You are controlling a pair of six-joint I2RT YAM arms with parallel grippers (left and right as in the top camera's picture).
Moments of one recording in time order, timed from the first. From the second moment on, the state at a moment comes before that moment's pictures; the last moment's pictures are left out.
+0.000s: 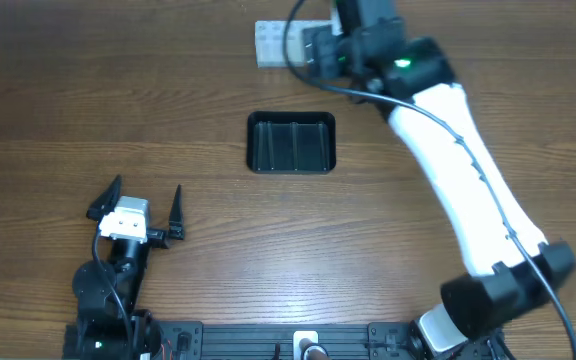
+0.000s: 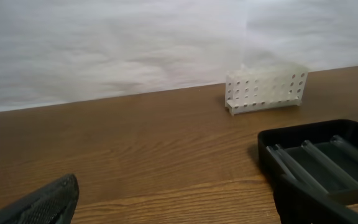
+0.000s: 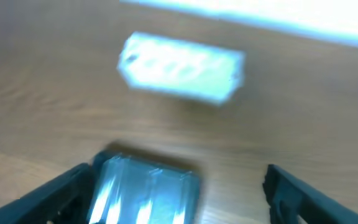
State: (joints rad) left arm 0.01 0.01 0.01 -0.06 0.14 0.09; right arm 0.39 1.73 1.83 -0.87 0.18 0.13
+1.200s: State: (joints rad) left arm 0.01 0.01 0.01 -0.06 0.14 0.09; right arm 0.13 0.57 0.50 -0.10 0.17 0.08
